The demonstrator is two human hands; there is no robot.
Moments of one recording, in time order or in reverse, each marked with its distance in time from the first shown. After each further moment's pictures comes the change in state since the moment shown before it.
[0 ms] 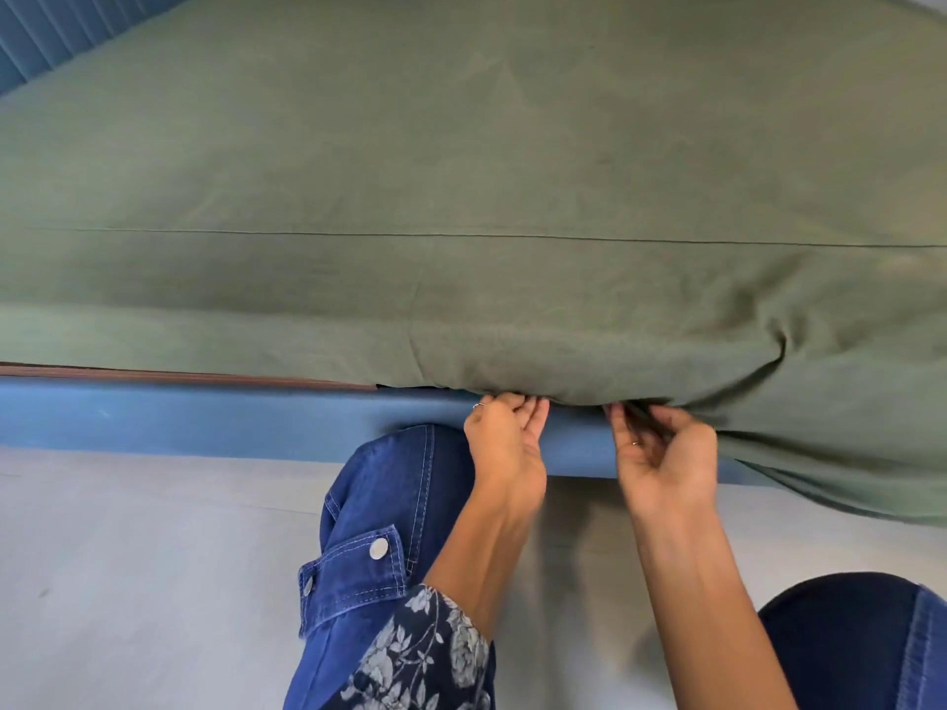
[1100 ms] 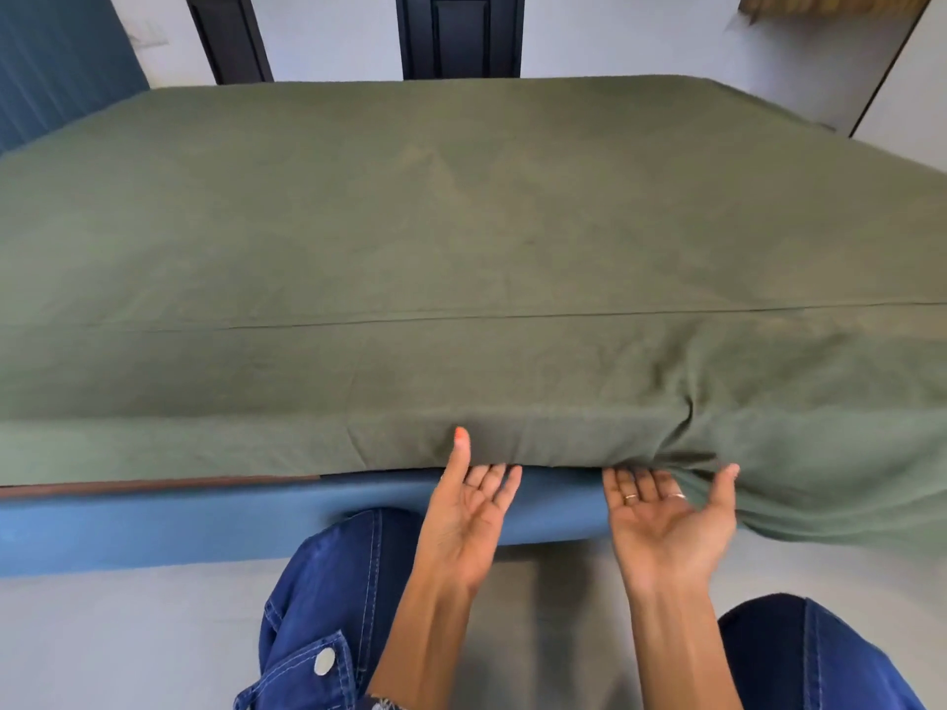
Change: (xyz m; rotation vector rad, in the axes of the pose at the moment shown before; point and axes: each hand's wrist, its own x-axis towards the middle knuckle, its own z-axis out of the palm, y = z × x) left_hand -0.004 0.006 0.002 -0.050 -0.338 -0.233; right_hand -0.002 -0.044 -0.017 0.302 -0.045 -0.055
